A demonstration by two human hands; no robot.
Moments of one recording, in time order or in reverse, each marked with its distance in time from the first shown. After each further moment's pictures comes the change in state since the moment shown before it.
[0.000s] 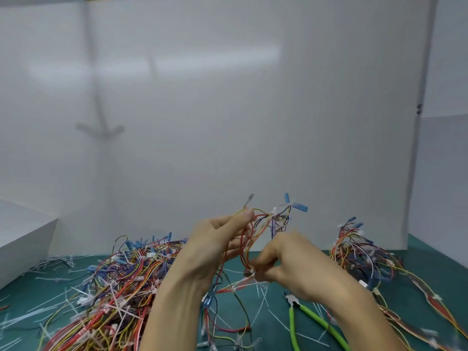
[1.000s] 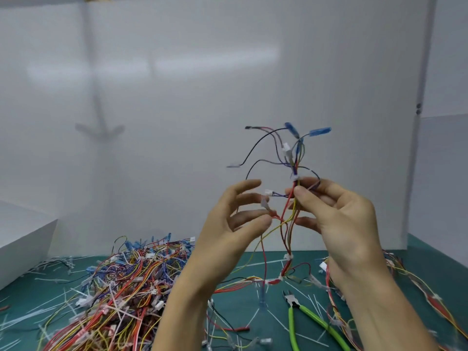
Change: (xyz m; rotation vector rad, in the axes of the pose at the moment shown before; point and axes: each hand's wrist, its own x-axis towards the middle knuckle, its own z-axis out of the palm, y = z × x) left_hand -0.013 0.009 0.014 0.198 -0.137 0.465; right_hand -0.011 -0.007 -0.030 1.059 0.809 0.003
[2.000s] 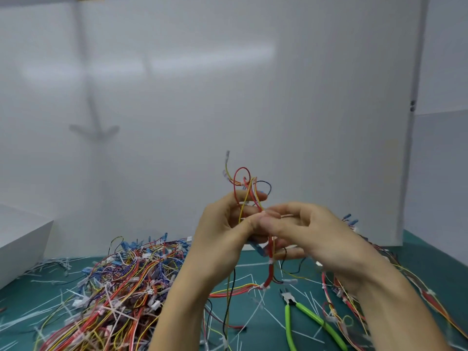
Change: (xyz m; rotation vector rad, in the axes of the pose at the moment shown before) left_hand 0.004 0.002 0.008 -0.048 0.017 0.007; right_hand -0.001 -0.003 -0.011 -0.255 -0.541 0.318
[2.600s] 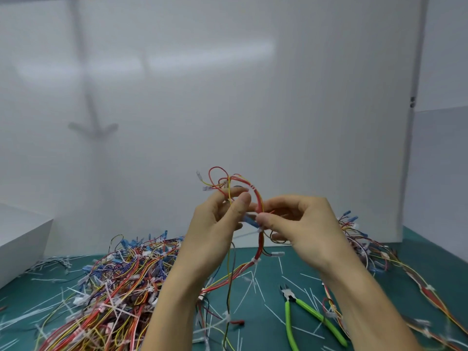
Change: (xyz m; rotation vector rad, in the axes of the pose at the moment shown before) left_hand 0.003 -0.011 -0.013 0.175 0.106 -0.049; right_hand 0.014 0.012 0.013 -0.201 0.298 -0.204
